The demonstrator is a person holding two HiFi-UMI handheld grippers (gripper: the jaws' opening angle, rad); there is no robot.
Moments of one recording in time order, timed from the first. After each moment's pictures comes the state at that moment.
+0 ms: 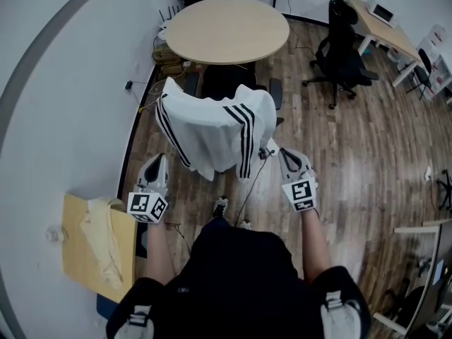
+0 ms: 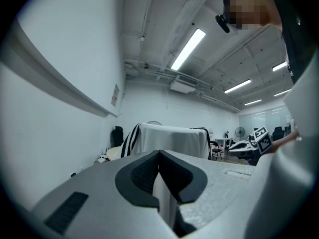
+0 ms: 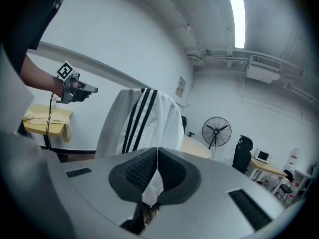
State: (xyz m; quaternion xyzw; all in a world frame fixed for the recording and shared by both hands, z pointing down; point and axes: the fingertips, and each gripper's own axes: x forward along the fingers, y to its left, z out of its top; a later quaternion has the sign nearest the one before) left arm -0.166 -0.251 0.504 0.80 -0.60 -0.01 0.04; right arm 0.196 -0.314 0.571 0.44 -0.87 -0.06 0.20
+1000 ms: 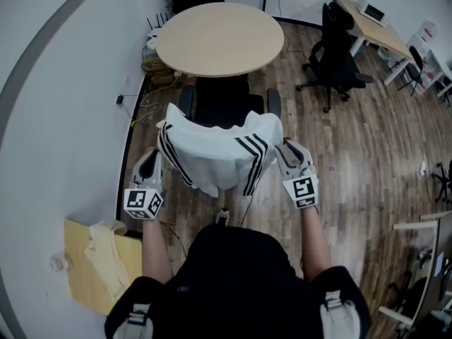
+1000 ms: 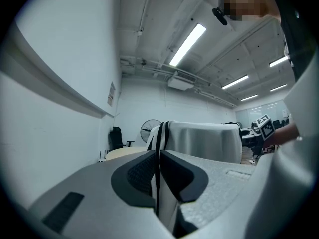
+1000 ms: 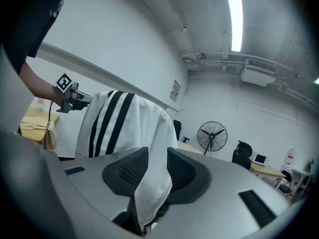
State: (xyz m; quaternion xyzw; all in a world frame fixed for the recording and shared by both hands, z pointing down) left arm -0.227 -0.368 0.502 0.81 -0.58 0.02 0.03; right arm 0.149 -0.405 0.532 0.47 -0.86 -0.07 0.18
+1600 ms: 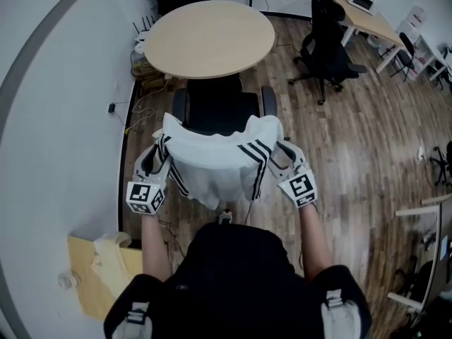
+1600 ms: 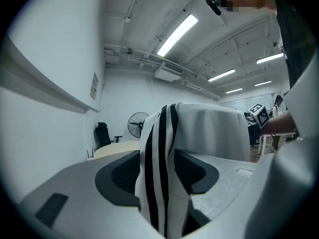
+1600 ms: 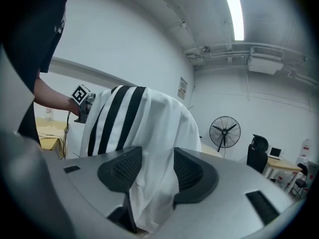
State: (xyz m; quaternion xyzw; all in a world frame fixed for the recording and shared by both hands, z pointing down) left arm -0.215 -0.423 0.528 0.86 -0.51 0.08 0.03; right arm 0.104 -0.412 0.546 0.42 -0.89 -0.04 0.17
